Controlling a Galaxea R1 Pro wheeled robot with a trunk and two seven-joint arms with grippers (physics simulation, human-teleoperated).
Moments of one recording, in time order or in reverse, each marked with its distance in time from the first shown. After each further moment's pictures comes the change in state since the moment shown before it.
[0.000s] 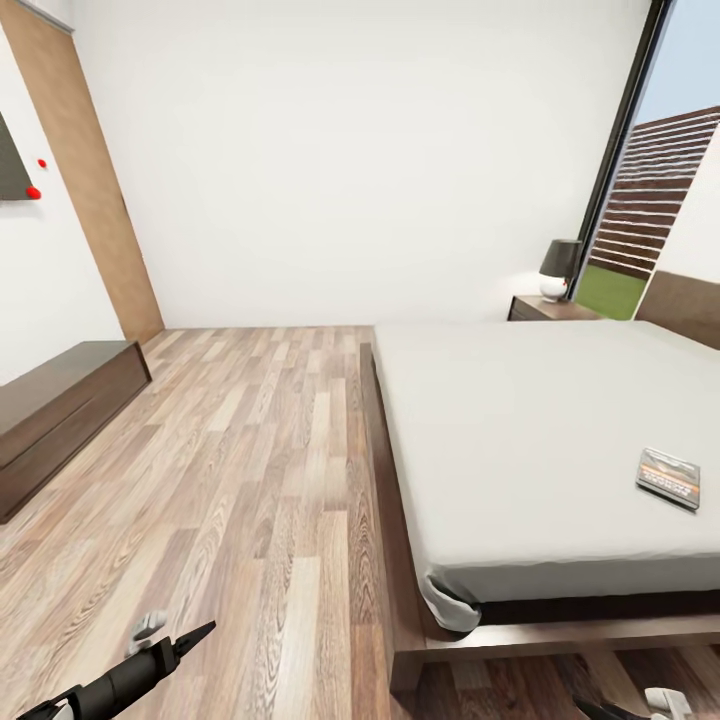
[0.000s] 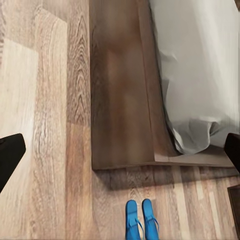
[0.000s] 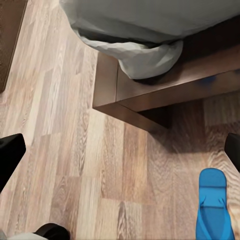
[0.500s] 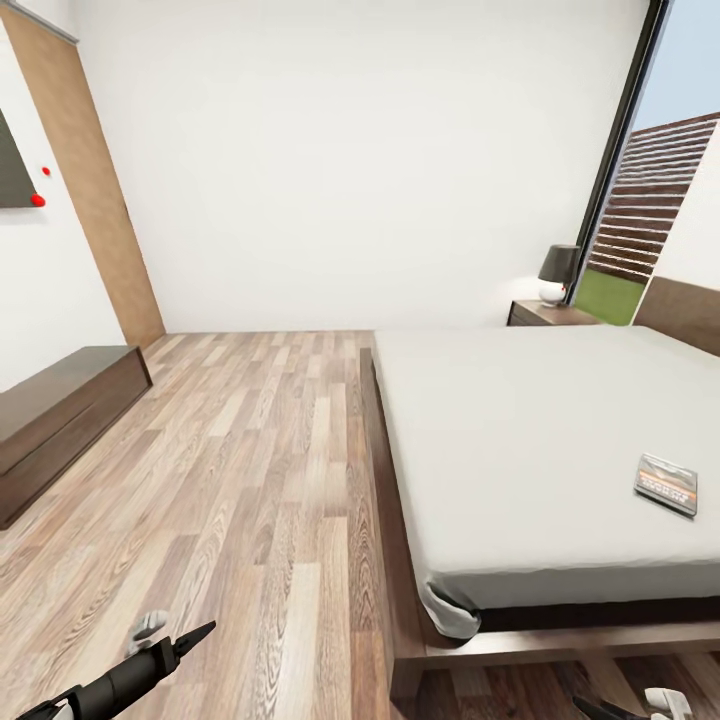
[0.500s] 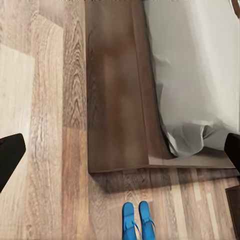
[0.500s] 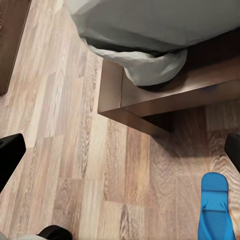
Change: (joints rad) left arm 0.000 0.000 0.000 0.000 0.000 0.000 -0.001; right arm 0.000 0.000 0.000 0.000 0.000 0.000 0.000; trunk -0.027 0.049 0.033
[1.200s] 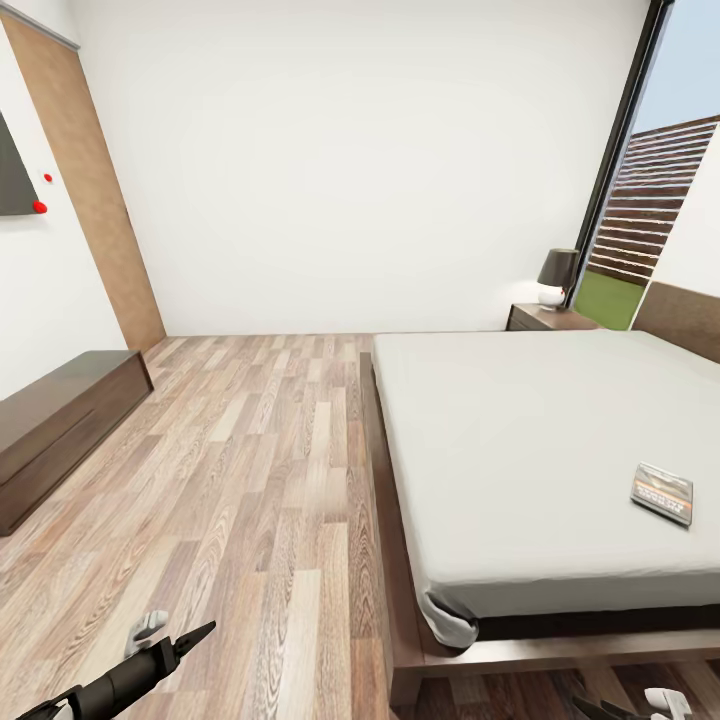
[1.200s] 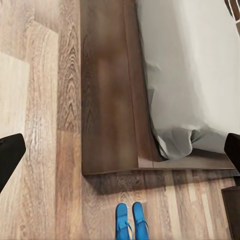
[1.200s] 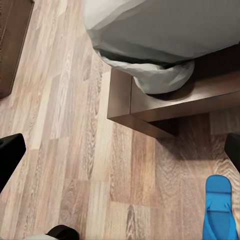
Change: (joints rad) left arm 0.000 0.000 0.000 0.000 0.000 0.000 0.000; right arm 0.000 0.000 0.002 0.000 0.000 0.000 0.000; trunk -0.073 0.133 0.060
